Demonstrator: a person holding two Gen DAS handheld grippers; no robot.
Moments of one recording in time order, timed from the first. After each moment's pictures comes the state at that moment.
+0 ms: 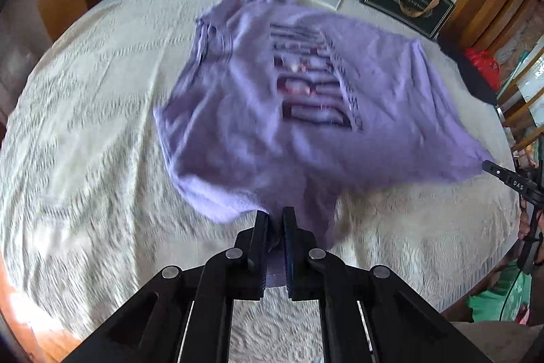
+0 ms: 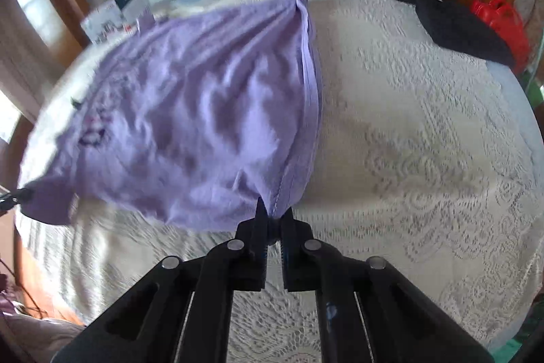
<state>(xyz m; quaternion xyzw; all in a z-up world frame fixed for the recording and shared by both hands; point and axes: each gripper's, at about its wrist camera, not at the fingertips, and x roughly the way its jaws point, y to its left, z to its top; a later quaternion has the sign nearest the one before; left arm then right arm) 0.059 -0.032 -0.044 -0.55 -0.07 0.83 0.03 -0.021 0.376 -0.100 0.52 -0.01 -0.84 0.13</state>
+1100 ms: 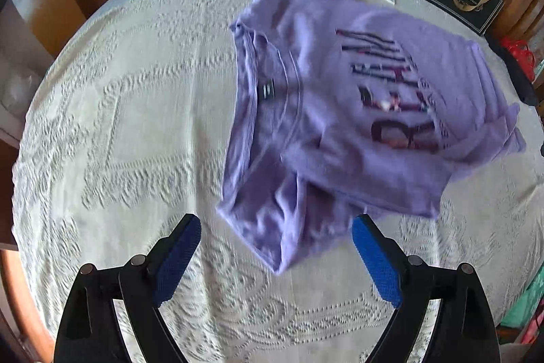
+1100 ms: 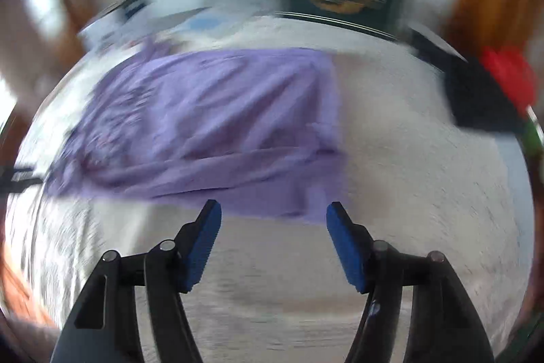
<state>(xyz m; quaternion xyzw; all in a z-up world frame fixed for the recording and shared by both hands) -0.035 -0.099 -0.088 -0.59 -0.02 0.81 0.01 -0.088 0.299 -0.075 0.49 0.06 -0.85 0.18</state>
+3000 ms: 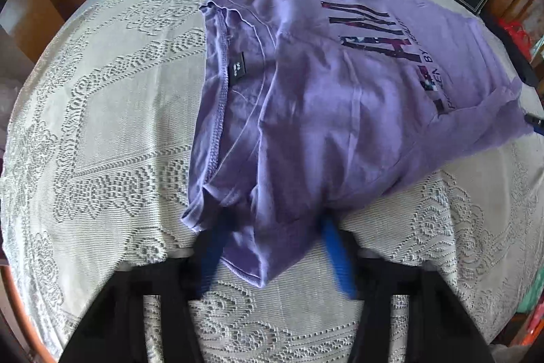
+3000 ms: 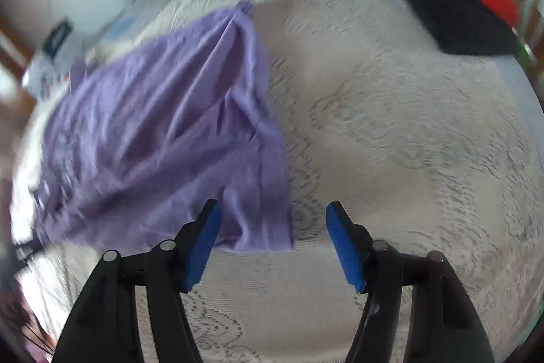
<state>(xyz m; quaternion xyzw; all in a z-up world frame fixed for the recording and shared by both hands) -0.050 -0.088 -0.121 -0.61 0.00 0.80 0.03 -0.153 0.359 -0.144 0.58 -0.02 -0.81 0.07</state>
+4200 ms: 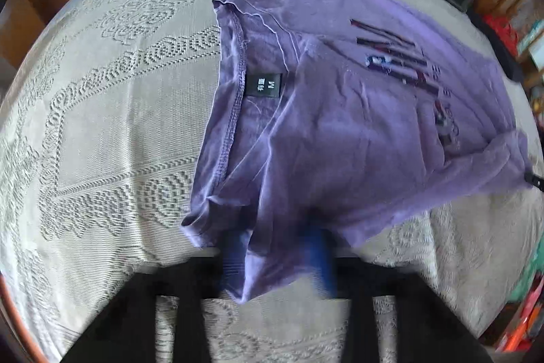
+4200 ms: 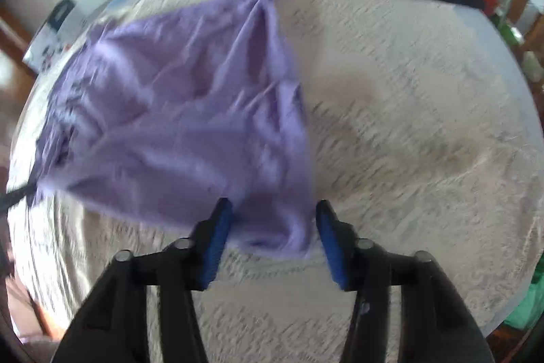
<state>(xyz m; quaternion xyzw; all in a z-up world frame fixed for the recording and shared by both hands) -0.064 -0.082 -0.132 -0.62 -0.01 0.78 0.07 -0.055 0.395 -0.138 0.60 -0.04 -0.80 0.03</state>
